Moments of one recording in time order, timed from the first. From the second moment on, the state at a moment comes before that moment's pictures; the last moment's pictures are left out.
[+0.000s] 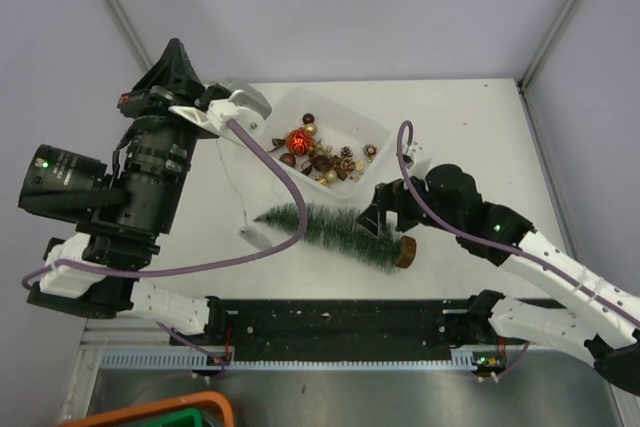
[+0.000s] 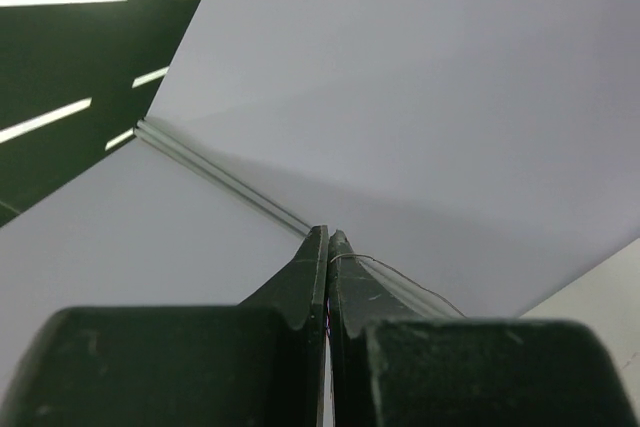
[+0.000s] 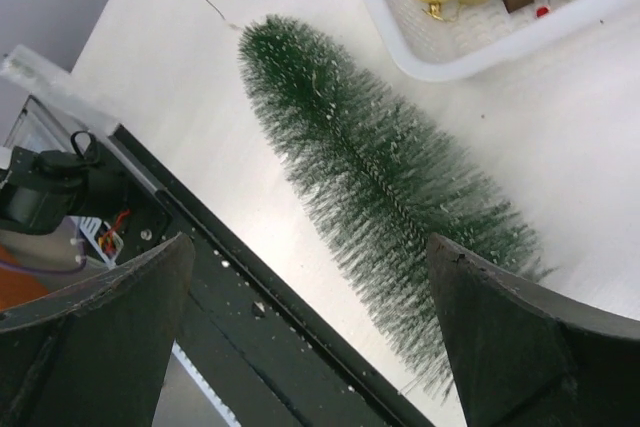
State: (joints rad) left arm -1.57 1.19 1.93 0.19 -1.15 1.89; right arm 0.82 0.92 0.91 -0.45 -0.09 0.46
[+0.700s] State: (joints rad) left arm -1.56 1.21 2.14 0.57 -1.46 1.99; right arm 0.99 1.46 1.25 -0.24 -0.13 0.48
